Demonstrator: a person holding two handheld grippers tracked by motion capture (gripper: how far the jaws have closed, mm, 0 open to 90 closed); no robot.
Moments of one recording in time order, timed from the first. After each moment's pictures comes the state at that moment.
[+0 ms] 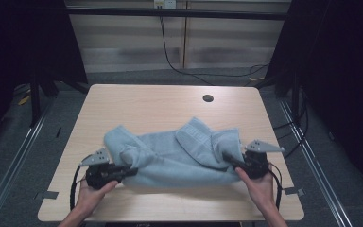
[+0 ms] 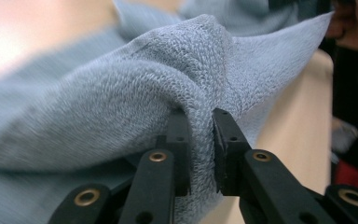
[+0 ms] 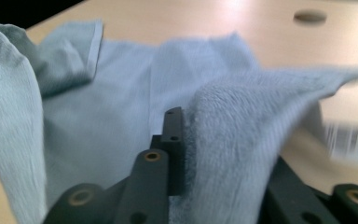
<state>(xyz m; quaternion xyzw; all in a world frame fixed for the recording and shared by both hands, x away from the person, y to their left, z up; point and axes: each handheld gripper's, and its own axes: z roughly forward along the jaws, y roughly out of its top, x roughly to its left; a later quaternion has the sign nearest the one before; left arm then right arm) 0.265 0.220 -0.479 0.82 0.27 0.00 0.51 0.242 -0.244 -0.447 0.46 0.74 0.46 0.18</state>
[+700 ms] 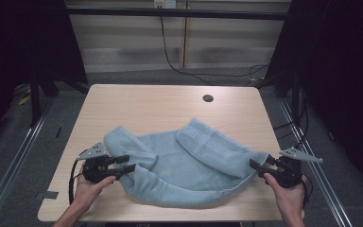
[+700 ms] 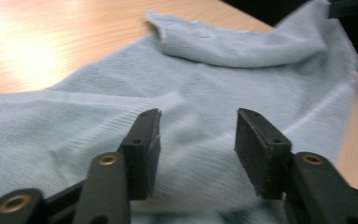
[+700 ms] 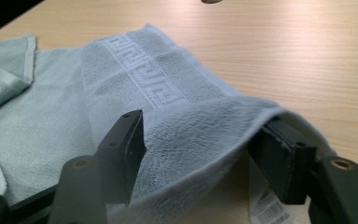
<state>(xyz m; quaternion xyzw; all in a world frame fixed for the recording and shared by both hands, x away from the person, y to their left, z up) 0.307 0.229 -0.468 0.80 0.31 0.03 0.52 0.216 -0.316 -0.438 0.56 0.68 0.43 0.21</state>
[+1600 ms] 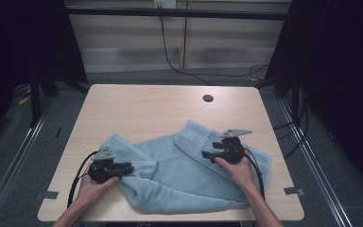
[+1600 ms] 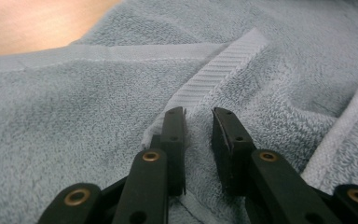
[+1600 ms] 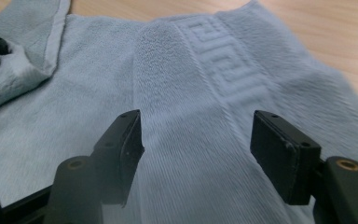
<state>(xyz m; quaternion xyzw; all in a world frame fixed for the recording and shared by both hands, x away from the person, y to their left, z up) 0.305 0.230 -0.503 0.85 0.32 0.04 0.43 0.328 -0.201 -0.481 0.44 0.79 0.41 0.10</state>
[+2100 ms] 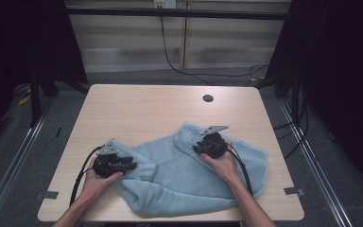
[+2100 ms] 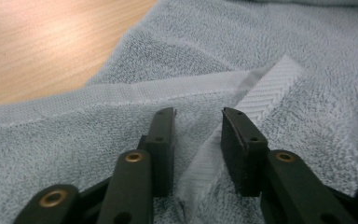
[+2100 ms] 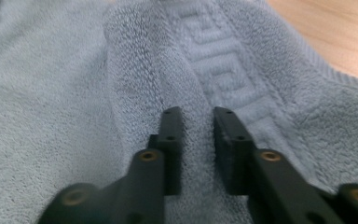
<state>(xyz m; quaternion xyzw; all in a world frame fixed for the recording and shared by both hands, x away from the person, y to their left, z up) 0.323 0.220 -0.505 0.85 0.32 0.06 0.42 0.356 -0.165 -0.497 0.41 0.82 0.36 0.14</state>
